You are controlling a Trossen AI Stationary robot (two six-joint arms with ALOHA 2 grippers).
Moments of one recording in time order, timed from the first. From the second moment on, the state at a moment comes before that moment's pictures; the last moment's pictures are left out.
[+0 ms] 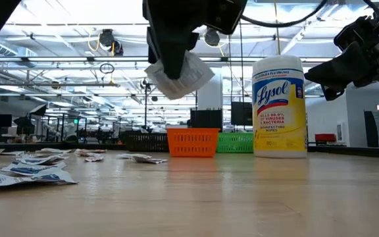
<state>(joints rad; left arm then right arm) -0.24 2.23 2.07 -1.28 0.27 -0.43 0.01 0.16 0.01 0.04 0.00 0.22</state>
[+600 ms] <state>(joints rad) -0.10 2.15 2.07 -1.34 0.32 -0.40 0.01 0.16 0.01 0.04 0.00 0.22</state>
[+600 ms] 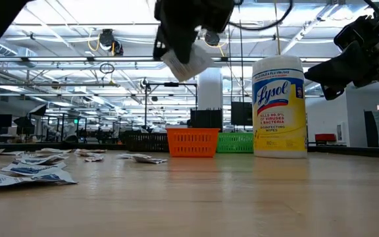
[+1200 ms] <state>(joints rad) 0.42 2.15 2.07 -1.53 0.31 -0.02 0.01 0.16 0.01 0.04 0.00 0.22</state>
